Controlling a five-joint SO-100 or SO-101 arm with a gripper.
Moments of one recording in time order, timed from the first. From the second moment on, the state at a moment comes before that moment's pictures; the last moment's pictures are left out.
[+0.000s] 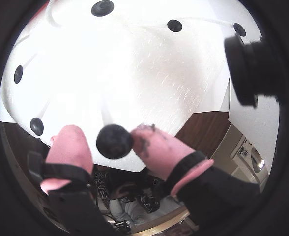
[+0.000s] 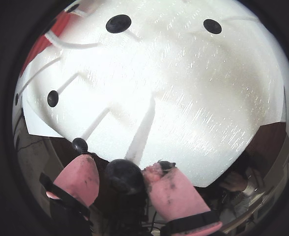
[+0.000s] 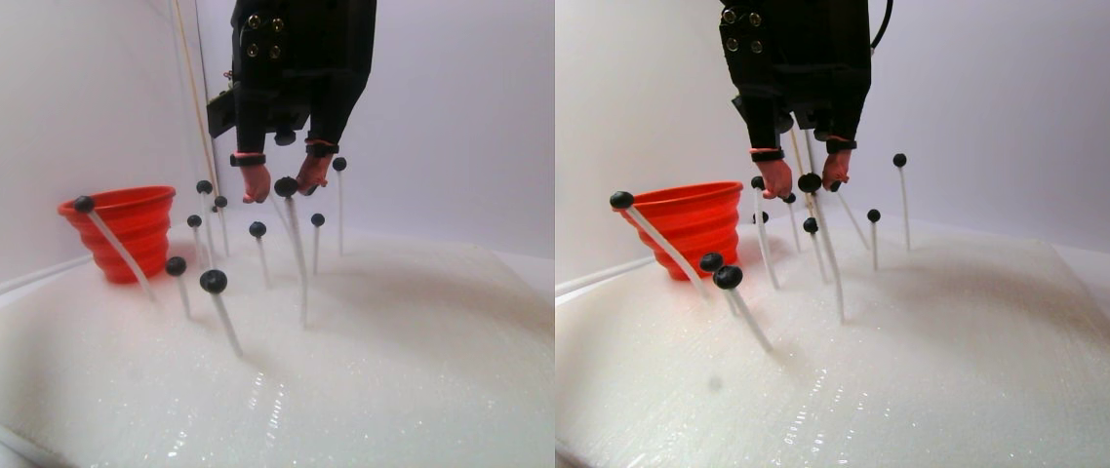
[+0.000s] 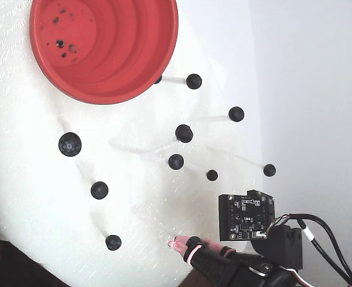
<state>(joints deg) 14.0 116.6 140.7 23.9 -111.3</state>
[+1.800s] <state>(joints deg) 9.8 122.2 140.7 28.7 -110.5</state>
